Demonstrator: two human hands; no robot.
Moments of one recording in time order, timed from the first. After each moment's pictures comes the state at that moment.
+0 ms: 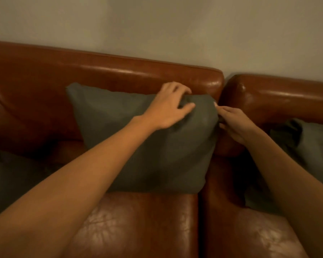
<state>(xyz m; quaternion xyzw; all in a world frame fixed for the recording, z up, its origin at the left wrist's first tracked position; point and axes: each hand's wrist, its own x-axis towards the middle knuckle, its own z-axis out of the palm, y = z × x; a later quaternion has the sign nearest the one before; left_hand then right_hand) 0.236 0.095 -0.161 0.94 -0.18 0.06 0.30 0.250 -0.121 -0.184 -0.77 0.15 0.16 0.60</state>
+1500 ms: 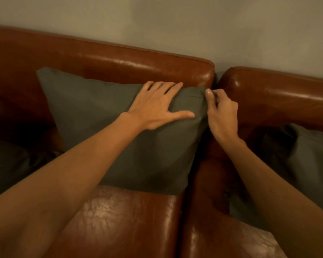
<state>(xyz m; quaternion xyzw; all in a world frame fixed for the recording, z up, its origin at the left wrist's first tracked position) 0.251 0.050 -0.187 0.99 -0.14 0.05 0.04 0.271 -0.148 -0.204 -0.89 -0.05 -0.08 0.45</state>
